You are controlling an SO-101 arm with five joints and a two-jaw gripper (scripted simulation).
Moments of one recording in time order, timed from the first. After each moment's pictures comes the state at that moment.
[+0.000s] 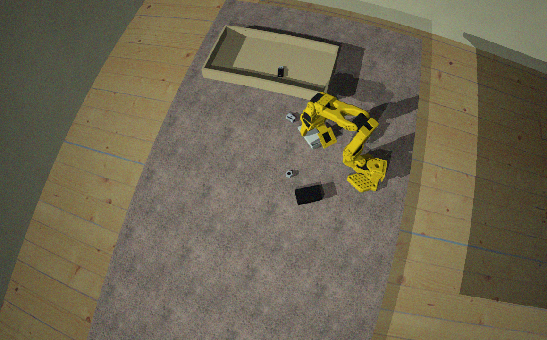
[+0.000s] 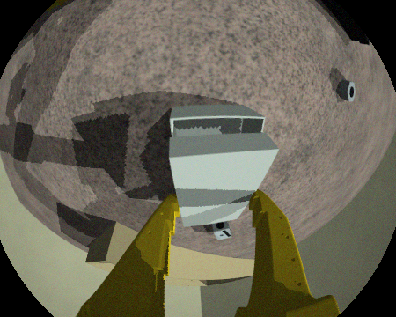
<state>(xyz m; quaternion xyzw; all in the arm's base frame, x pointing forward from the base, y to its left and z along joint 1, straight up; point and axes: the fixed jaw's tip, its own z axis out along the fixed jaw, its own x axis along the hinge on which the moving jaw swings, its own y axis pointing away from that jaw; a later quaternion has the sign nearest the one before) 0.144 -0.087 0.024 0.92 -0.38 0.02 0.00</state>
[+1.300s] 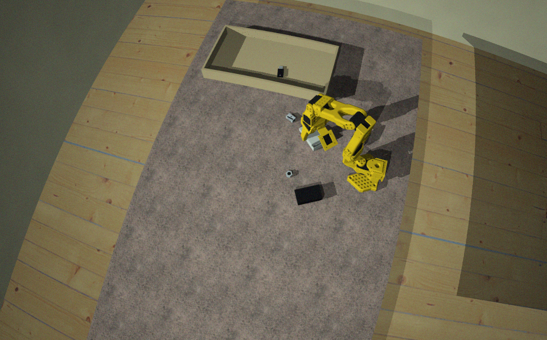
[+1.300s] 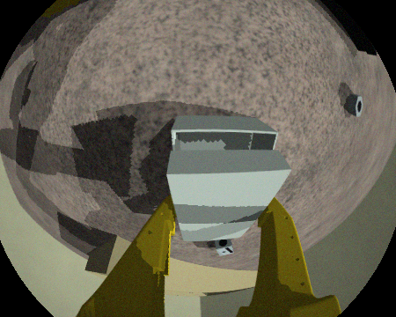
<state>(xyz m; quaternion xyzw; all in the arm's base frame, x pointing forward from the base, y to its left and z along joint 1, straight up) 0.137 -0.082 0.013 0.92 -0.38 -0.01 0.00</state>
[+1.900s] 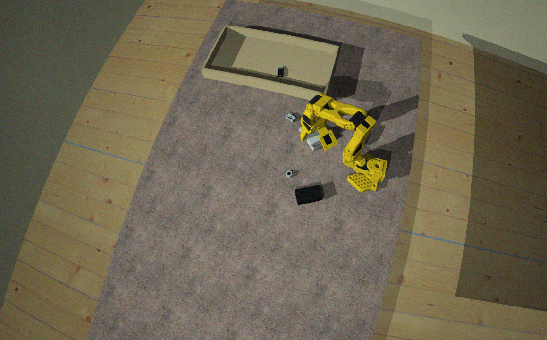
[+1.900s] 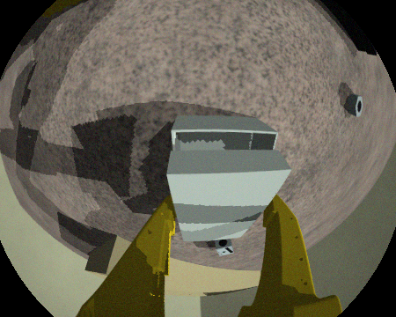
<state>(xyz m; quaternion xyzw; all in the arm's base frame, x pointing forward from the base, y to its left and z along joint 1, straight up) 0.137 -0.082 0.013 0.92 -0.38 -0.01 0.00</state>
